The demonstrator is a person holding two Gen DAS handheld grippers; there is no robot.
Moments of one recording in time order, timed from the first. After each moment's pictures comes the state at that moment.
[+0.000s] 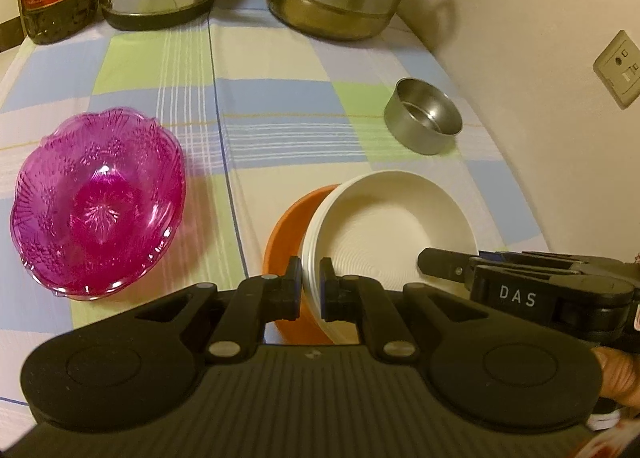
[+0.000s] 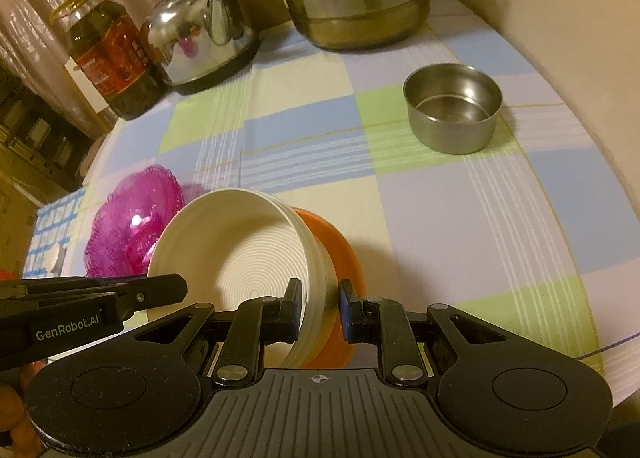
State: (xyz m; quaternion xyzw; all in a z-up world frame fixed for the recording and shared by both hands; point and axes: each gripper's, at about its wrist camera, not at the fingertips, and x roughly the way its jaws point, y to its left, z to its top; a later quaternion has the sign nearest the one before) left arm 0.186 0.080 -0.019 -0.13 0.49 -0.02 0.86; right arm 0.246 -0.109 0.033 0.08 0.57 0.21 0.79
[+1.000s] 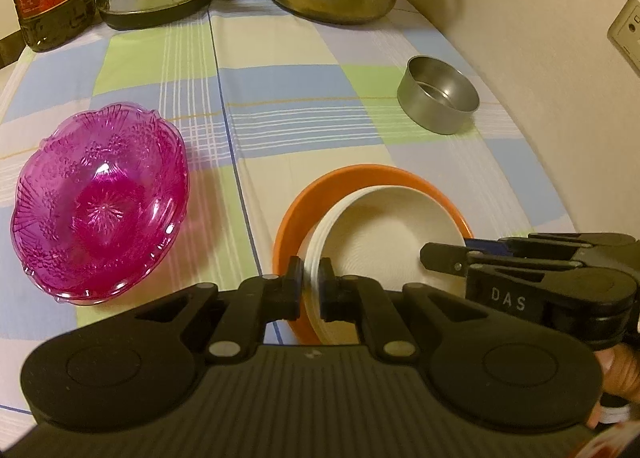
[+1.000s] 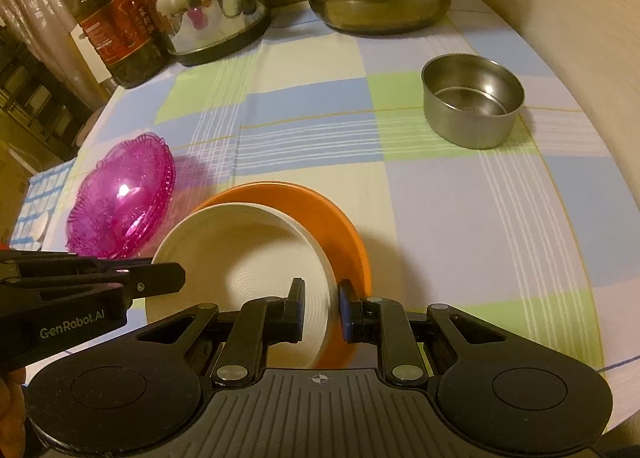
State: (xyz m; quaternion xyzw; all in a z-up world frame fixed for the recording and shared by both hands) left arm 0.191 0.070 -0.037 -0.10 0.51 -0.01 0.86; right arm 0.246 -0.096 0.014 0.04 0.57 0.23 0.79
